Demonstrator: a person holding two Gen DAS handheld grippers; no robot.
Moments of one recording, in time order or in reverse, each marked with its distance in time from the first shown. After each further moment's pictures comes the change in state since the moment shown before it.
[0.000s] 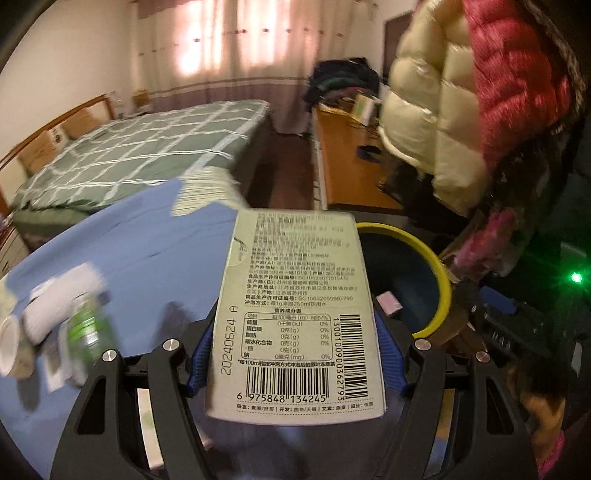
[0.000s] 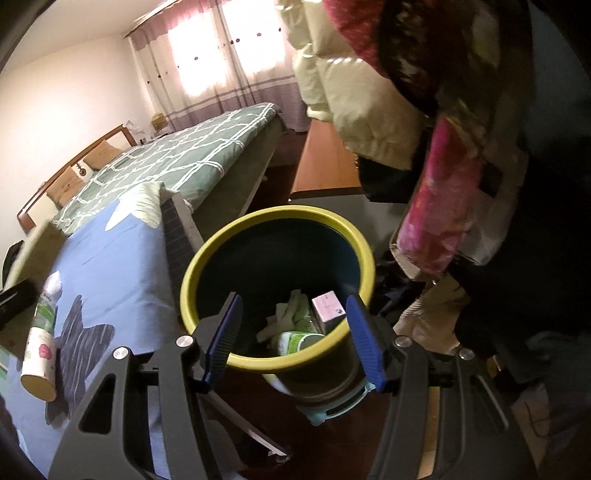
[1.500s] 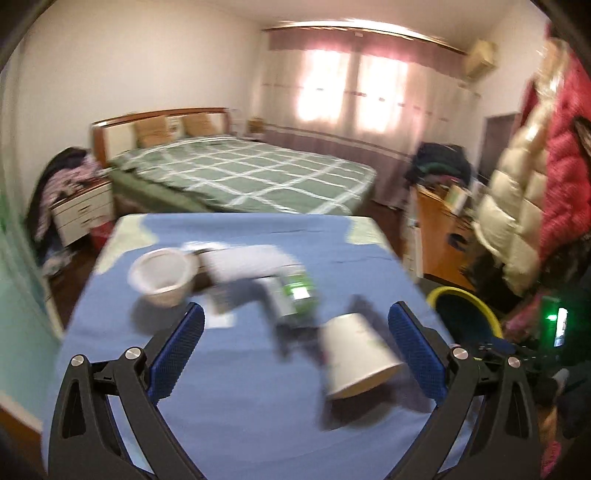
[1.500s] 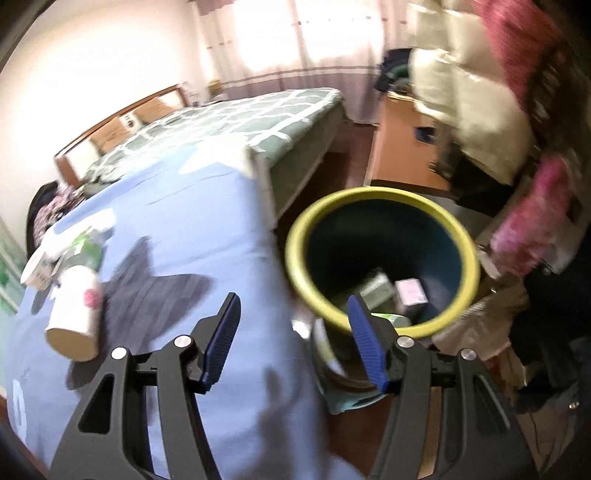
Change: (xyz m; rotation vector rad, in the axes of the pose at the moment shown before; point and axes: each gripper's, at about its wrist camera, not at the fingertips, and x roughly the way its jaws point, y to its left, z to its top) left arm -0.184 0.172 -0.125 -0.364 -0.274 0.309; right arm -0.006 0.133 -0.033 -0.243 0.060 0.150
